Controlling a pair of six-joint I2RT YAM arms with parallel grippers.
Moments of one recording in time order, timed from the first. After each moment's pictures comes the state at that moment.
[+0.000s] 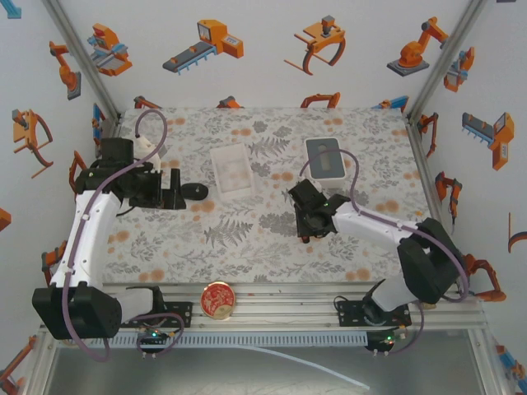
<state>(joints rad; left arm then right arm) -0.04 1.21 1.20 -1.04 0.33 0.11 0.72 1.47 0.87 -0.55 0.15 0.54</state>
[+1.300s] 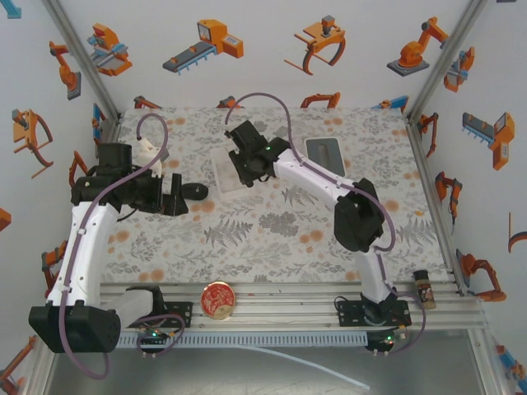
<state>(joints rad) -0.06 1.12 1.19 -1.06 0.38 0.14 0.80 2.13 1.94 -0.72 0.07 0.18</state>
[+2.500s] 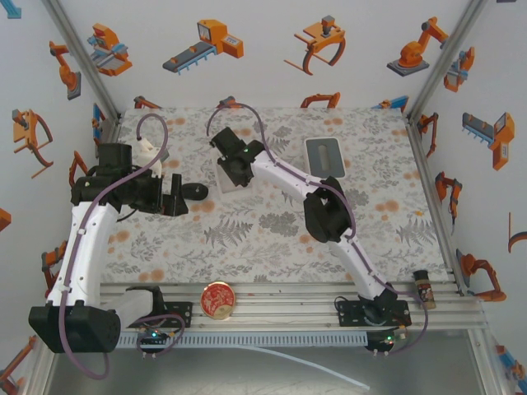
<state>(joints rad) -0.06 1.12 1.19 -1.07 0.38 0.14 0.82 2.44 2.26 -0.81 0.17 0.03</state>
